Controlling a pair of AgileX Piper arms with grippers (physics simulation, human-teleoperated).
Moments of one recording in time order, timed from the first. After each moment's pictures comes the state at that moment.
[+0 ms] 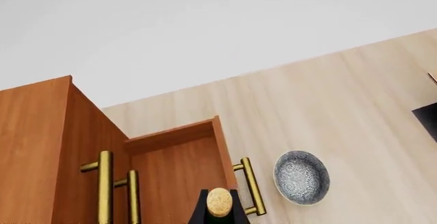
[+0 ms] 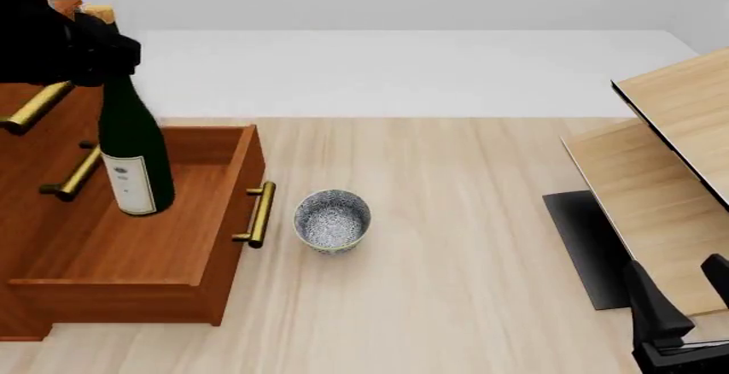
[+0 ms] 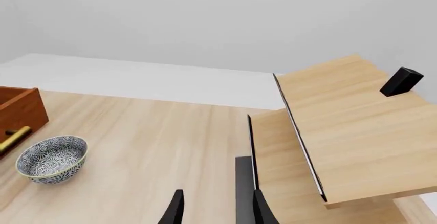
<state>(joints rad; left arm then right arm) -0.20 1.09 -1.21 0.70 0.09 0.06 0.05 0.00 0.02 -0.07</state>
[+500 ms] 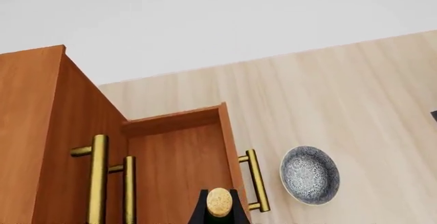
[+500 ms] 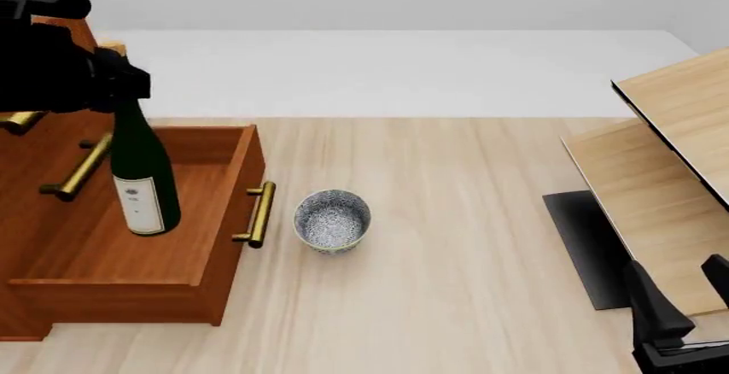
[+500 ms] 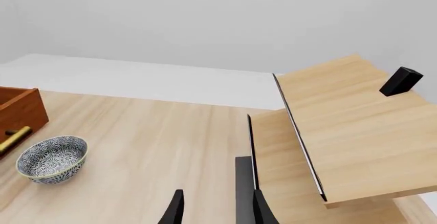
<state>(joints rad) -0.16 1.12 -1.12 0.64 0.04 0.06 0.04 0.00 0.03 -0.07</state>
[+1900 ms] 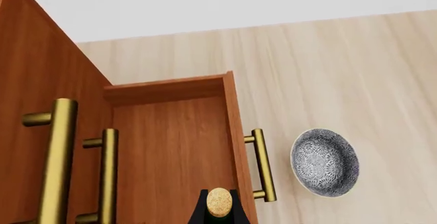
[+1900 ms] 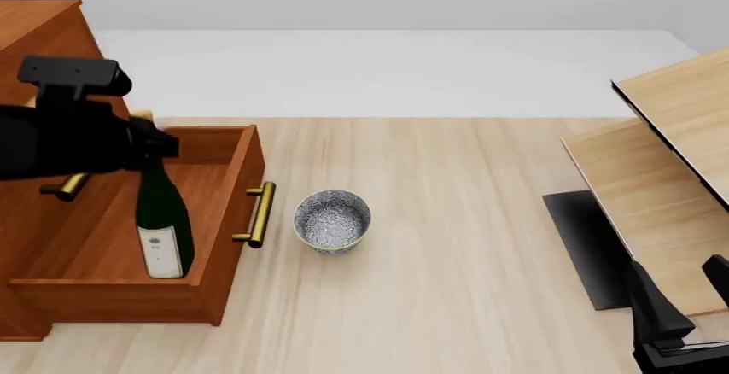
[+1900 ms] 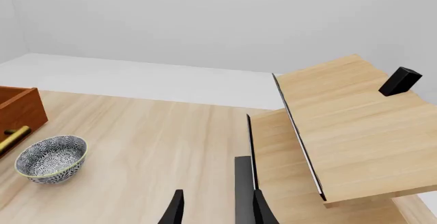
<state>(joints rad) -0.14 1.17 -0.90 0.47 -0.02 0.05 0.04 0.00 0.03 -0.07</state>
